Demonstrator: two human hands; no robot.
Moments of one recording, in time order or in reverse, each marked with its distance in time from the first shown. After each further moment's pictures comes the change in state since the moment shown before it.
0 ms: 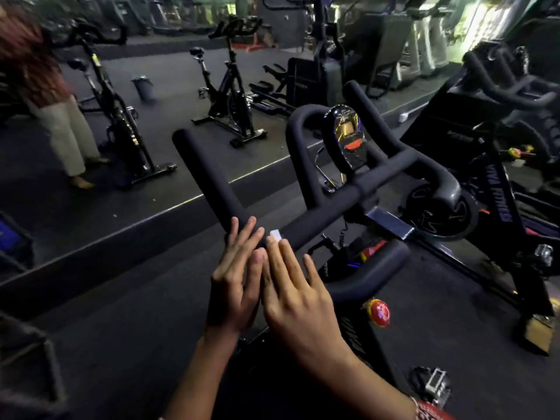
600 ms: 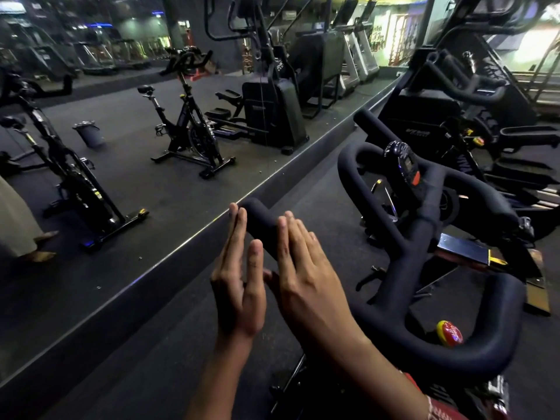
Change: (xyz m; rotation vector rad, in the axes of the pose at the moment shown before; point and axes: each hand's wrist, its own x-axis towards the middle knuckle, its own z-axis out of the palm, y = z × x) left_hand 0.124 -0.091 -0.071 -0.324 -0.018 -0.089; right_hand 0.154 -0.057 0.071 0.171 -0.069 0.393
